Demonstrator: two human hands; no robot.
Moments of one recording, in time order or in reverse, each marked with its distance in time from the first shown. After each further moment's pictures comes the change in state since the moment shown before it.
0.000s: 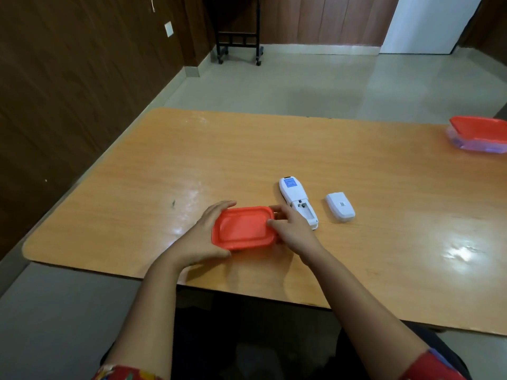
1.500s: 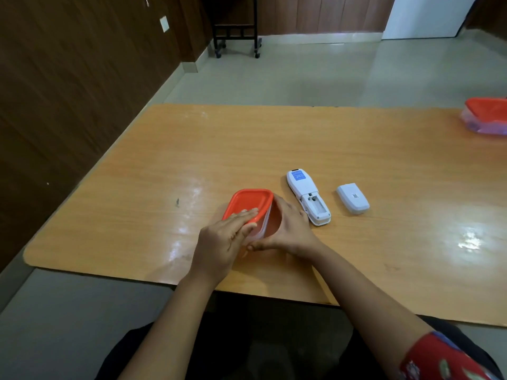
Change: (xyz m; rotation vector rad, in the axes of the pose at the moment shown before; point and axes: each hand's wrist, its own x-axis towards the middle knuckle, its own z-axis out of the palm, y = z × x) left_hand -0.004 0.005 0.041 0.236 0.543 0.491; right_hand 0.004 0.004 0.021 -0.329 -0.022 -0.264
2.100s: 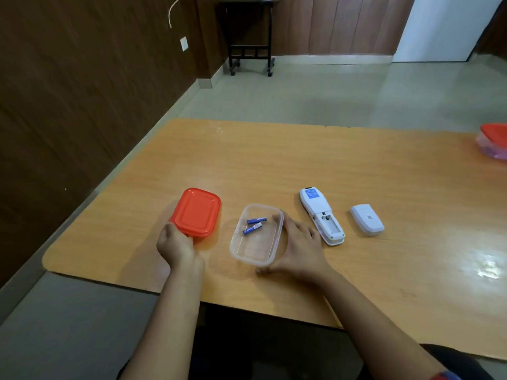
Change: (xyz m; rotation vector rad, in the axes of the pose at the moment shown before) left_hand 0.027 -0.052 -0.035 -0.863 1.078 -1.172; right_hand -0.004 -0.007 0.008 -0.215 0.011 -0.030
